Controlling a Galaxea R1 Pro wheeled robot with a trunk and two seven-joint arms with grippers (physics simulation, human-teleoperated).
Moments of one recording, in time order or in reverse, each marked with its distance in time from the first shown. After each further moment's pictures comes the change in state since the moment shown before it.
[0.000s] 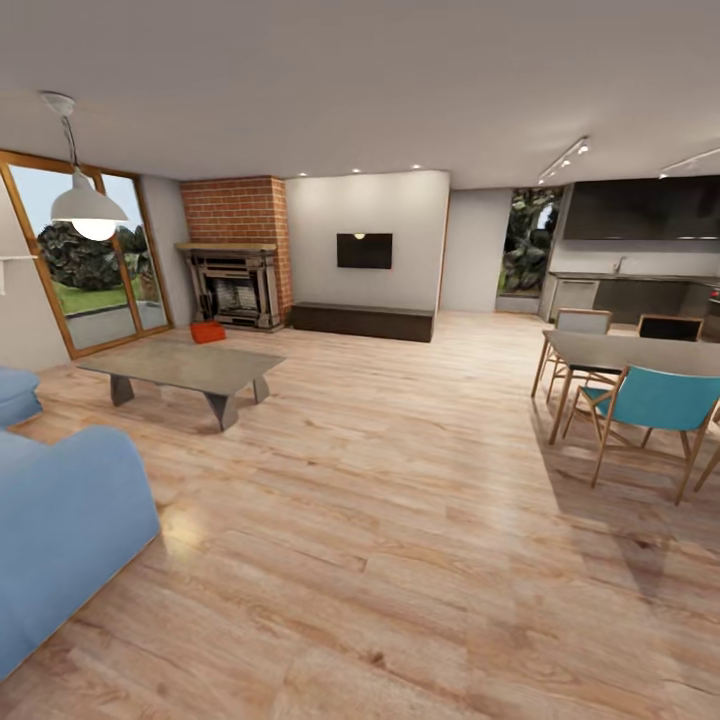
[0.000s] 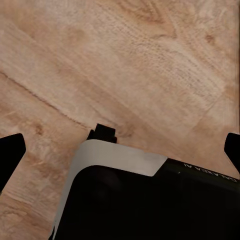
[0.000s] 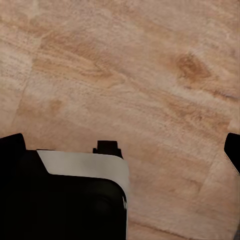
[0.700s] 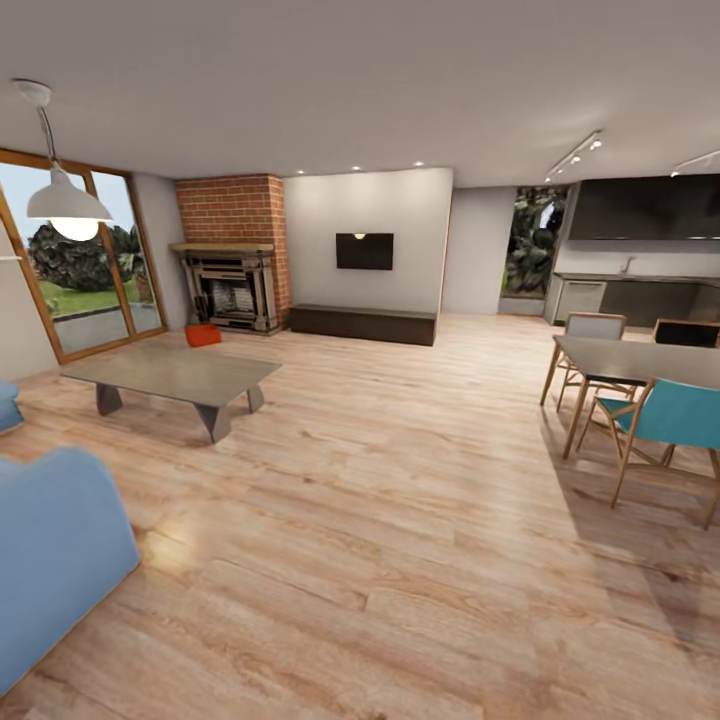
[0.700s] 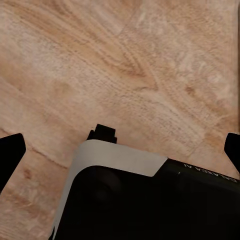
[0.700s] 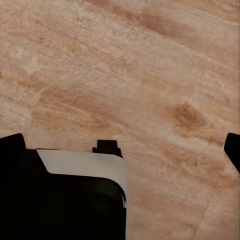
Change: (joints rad) left arm 0.000 0.000 0.000 0.000 0.000 -0.001 0.000; right arm 0.000 0.000 0.000 0.000 0.002 0.003 0.000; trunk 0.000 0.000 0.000
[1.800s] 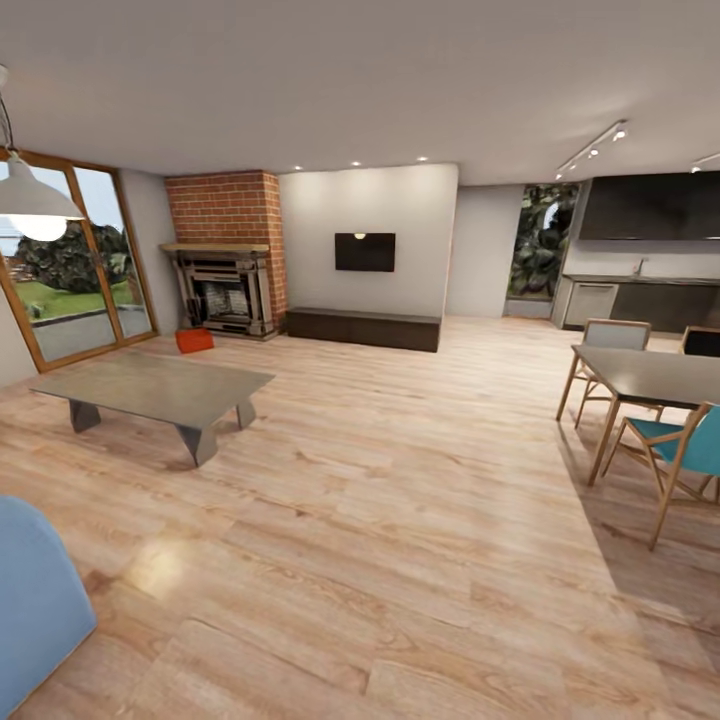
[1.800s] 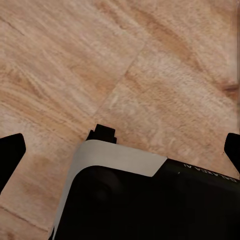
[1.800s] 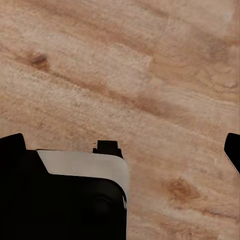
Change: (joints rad) left arm 0.000 -0.001 -0.001 0.000 0.000 -0.001 0.000; right arm 0.000 0.000 -0.001 0.000 -0.002 -0.002 0.000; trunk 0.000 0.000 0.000
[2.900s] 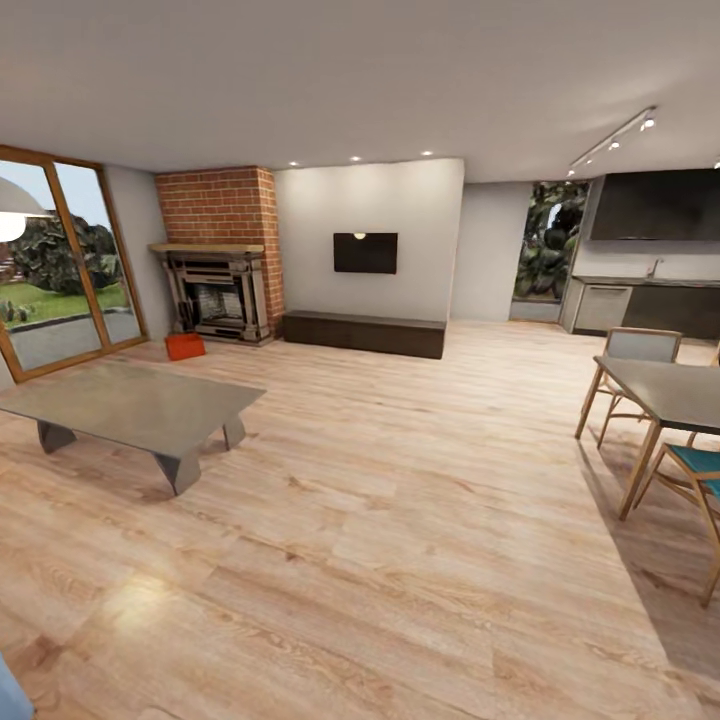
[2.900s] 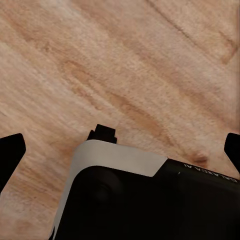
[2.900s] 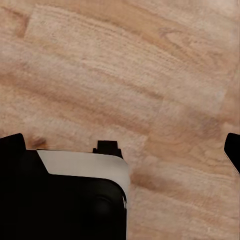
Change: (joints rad) left arm 0.000 0.001 0.000 -0.001 0.000 0.001 0.000; right arm 0.000 0.000 0.000 0.000 0.000 0.000 0.000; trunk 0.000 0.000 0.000
